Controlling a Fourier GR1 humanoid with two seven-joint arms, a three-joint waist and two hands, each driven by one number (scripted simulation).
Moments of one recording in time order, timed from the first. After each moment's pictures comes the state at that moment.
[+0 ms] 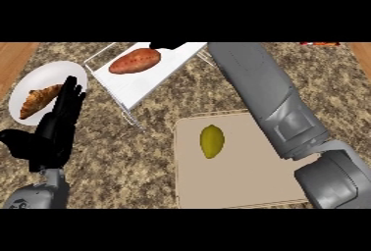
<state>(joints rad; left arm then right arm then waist) -0.13 0.14 0.04 -1.69 -0.03 0.13 0.19 -1.46 -0.05 0.00 -0.26 0.04 -0.20 -0.22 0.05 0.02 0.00</state>
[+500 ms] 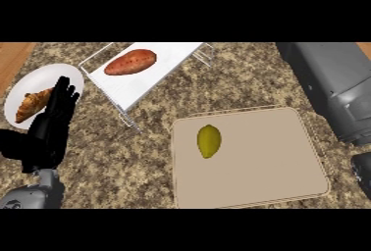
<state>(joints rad) -0.12 0.15 0.07 -1.69 -0.02 0.13 0.19 -1.44 -0.28 -0.09 -0.22 -0.01 -0.08 -0.16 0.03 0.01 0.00</state>
